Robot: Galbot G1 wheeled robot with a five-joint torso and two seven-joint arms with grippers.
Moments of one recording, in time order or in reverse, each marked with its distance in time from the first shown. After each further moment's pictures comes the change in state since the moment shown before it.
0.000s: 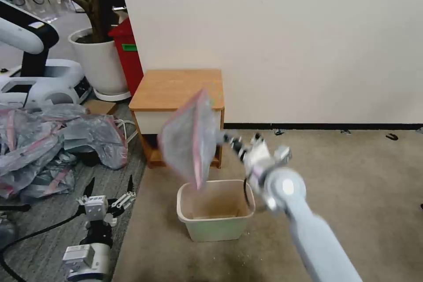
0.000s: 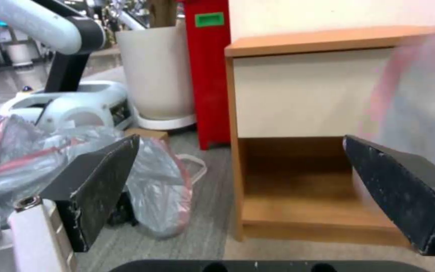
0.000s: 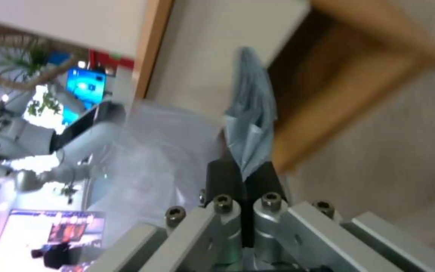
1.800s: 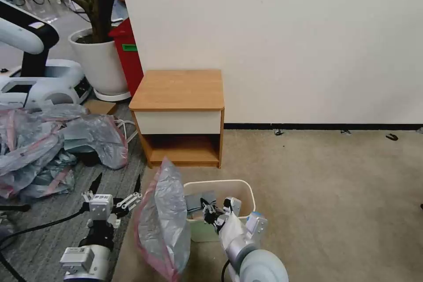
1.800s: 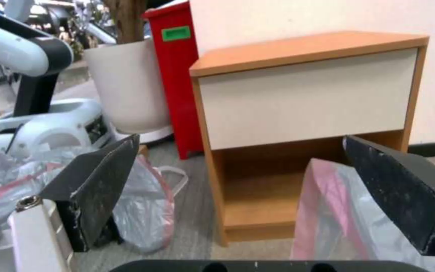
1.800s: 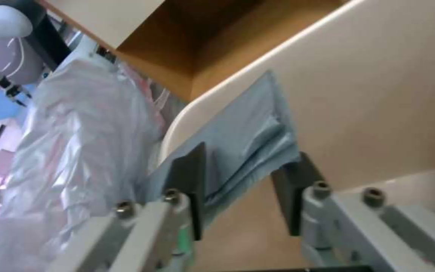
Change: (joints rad) left arm 0.077 0.084 0.013 -0.098 0.003 0.024 0.024; right arm -0.191 -0.053 -0.232 -0.032 -0.590 0.047 -0.078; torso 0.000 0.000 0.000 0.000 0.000
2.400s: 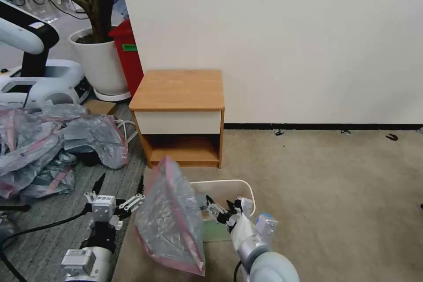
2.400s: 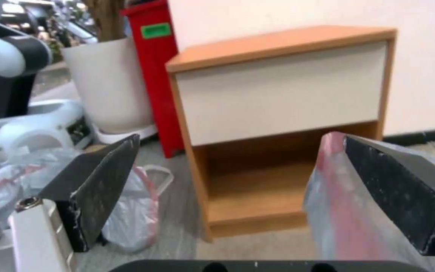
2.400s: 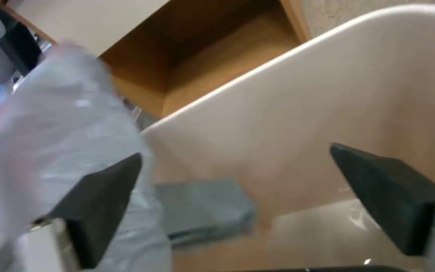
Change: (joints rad) left arm 0.014 0.013 0.030 0.007 0.020 -0.012 0.020; right arm -0.049 -0.042 0.055 0.037 -0.075 0.001 0.000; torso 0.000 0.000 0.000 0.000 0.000
